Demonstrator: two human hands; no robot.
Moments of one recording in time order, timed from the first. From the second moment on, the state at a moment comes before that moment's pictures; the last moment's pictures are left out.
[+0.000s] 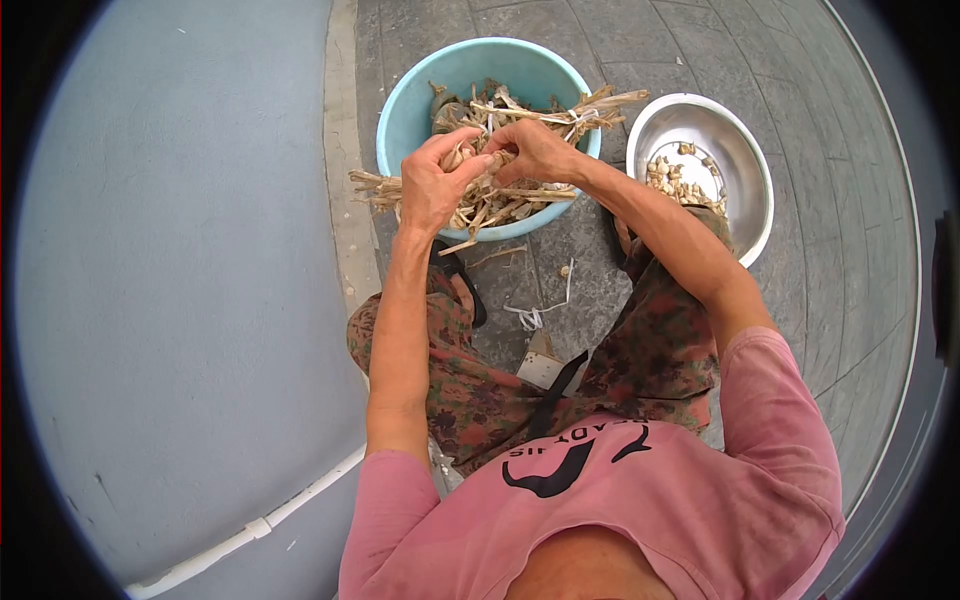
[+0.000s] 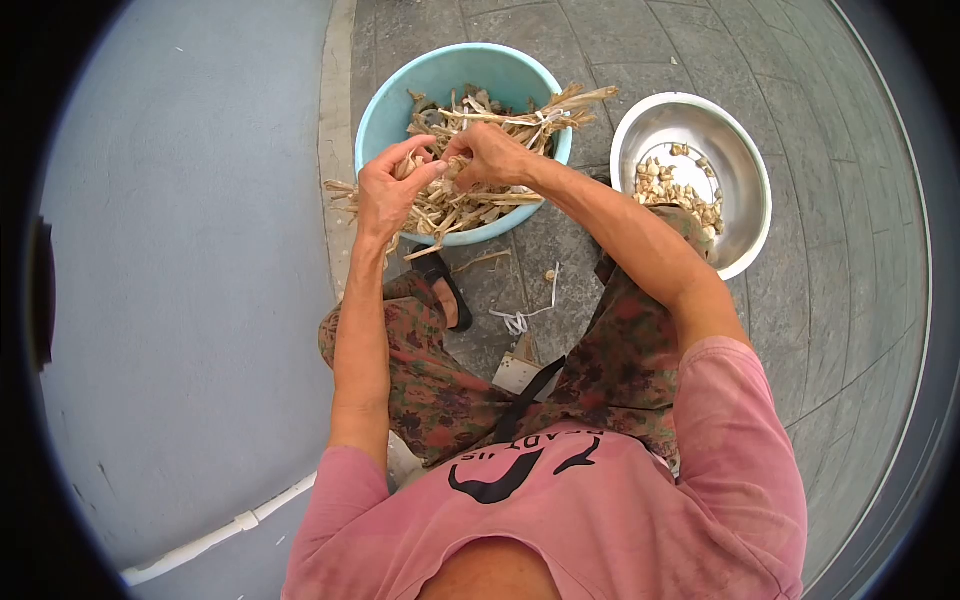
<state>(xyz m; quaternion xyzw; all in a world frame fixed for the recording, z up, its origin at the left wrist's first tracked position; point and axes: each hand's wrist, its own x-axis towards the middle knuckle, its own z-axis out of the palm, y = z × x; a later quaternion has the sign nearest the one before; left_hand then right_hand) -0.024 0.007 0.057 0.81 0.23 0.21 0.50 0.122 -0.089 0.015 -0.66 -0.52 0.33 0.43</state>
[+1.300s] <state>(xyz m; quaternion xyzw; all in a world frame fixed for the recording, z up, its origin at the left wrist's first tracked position) -0.030 0.017 0.047 0.48 0.33 0.22 0.78 0.123 -0.102 0.008 -0.62 -0.64 0.17 0.43</state>
